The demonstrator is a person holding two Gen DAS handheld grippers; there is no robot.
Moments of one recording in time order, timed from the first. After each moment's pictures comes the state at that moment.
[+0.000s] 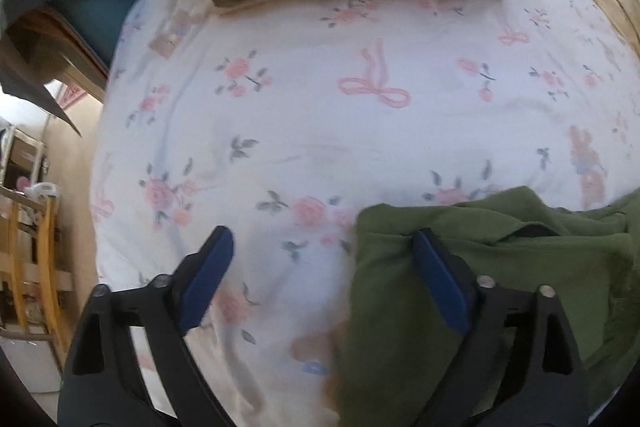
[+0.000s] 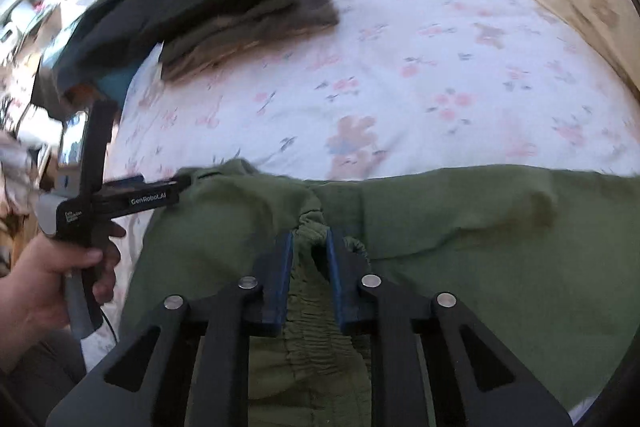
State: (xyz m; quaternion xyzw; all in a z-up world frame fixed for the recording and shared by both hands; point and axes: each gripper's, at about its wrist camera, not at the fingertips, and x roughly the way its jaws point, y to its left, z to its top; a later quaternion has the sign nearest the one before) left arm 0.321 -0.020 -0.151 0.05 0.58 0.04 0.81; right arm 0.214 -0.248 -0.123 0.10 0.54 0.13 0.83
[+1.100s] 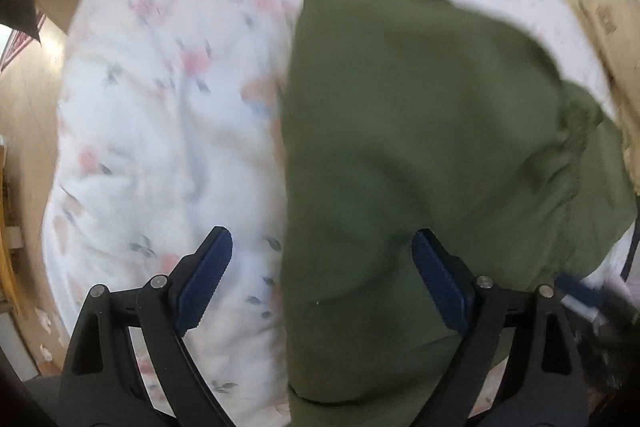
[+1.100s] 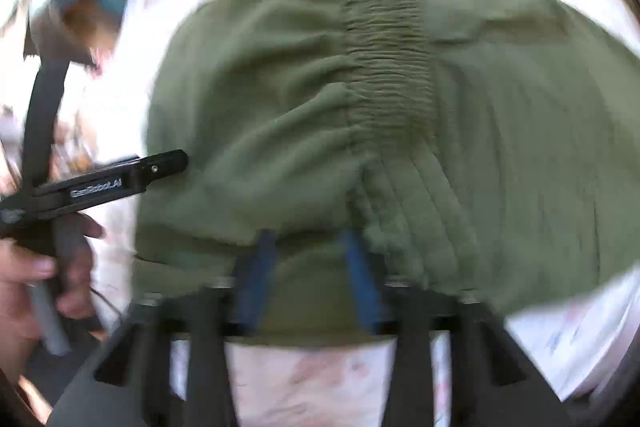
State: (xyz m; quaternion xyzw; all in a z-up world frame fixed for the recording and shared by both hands) left arm 0.207 -0.001 -0.131 -0.04 0.66 -0.06 0.75; right arm 0.104 -0.227 -0.143 0.16 0.64 0.12 0.74
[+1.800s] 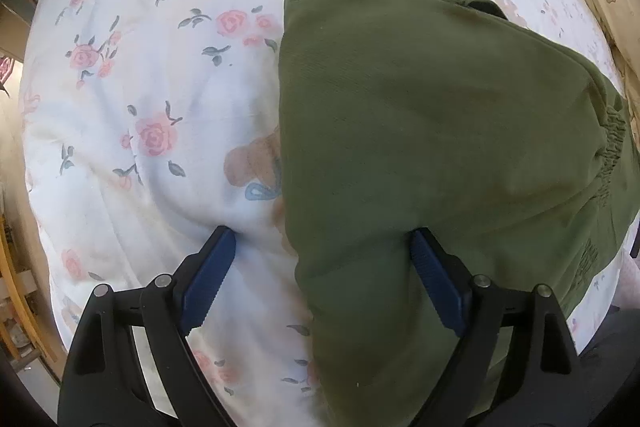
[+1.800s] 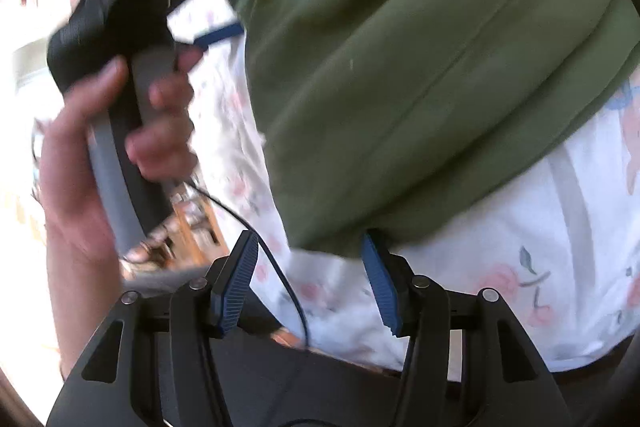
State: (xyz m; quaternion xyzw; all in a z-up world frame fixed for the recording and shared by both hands) left arm 0.273 0.002 -0.163 0.01 0.69 -0.11 0.71; right arm 0.019 -0.118 -0.194 0.45 0.65 0.16 0.59
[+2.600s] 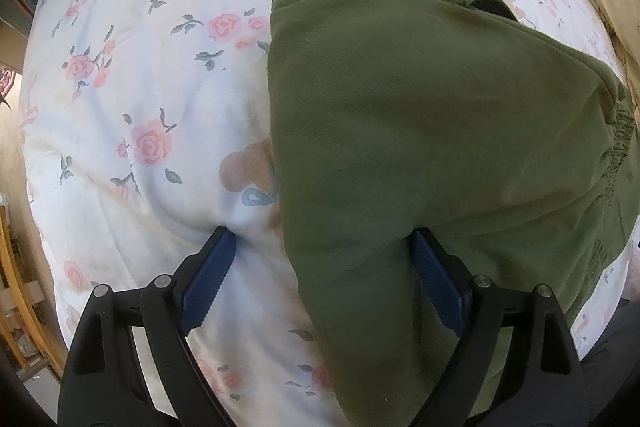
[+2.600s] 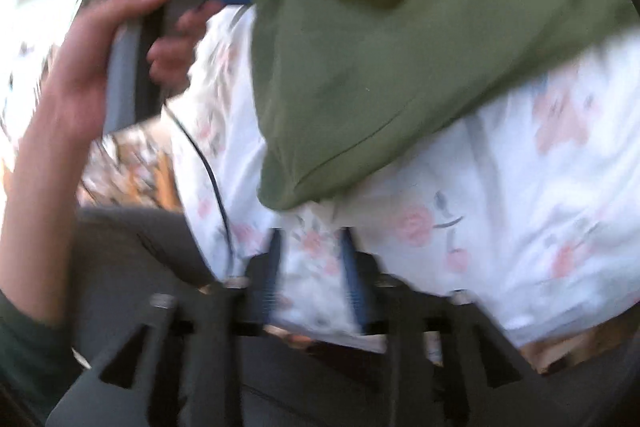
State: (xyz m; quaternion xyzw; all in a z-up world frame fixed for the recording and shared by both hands) left arm 0.273 0.003 -0.181 0.03 0.69 -0.11 0.72; right arm -0.028 -0.133 -0.154 0.26 0.67 0.19 0.67
